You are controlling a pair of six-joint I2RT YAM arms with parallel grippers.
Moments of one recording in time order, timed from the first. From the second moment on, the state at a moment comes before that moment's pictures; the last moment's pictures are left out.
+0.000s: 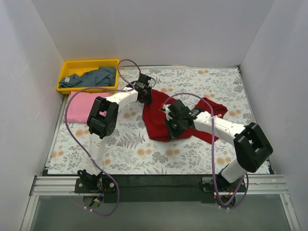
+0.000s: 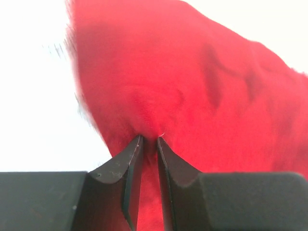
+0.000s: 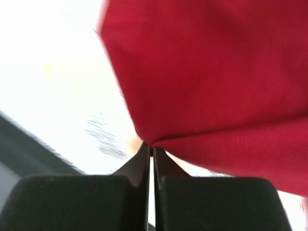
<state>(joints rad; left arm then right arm) -0.49 2.20 1.64 -0.37 -0.04 -0.40 0.73 1.53 0.97 -0.59 -0.21 0.22</state>
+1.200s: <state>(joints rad) -0.39 1.28 0.74 -0.48 -0.05 -0.56 0.34 1.38 0.85 -0.52 -0.23 0.20</state>
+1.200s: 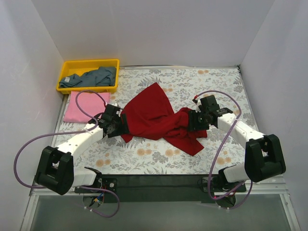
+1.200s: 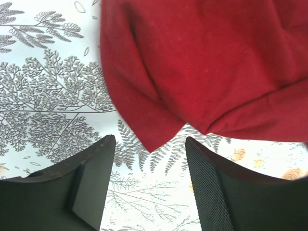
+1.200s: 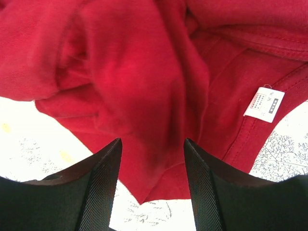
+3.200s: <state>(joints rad) -0.19 2.03 2.32 -0.63 -0.11 -0.44 0.05 1.77 2.14 -0.61 0.01 0.13</state>
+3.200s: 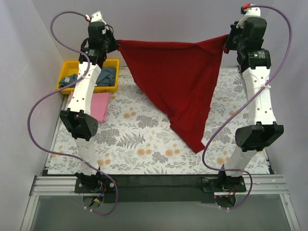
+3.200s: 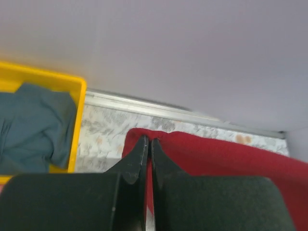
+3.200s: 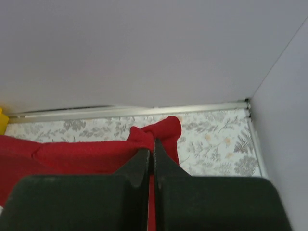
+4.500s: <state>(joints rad) -0.19 1.37 1.80 -0.39 0.07 -0.36 0.05 1.09 1.64 -0.26 -0.09 -0.30</state>
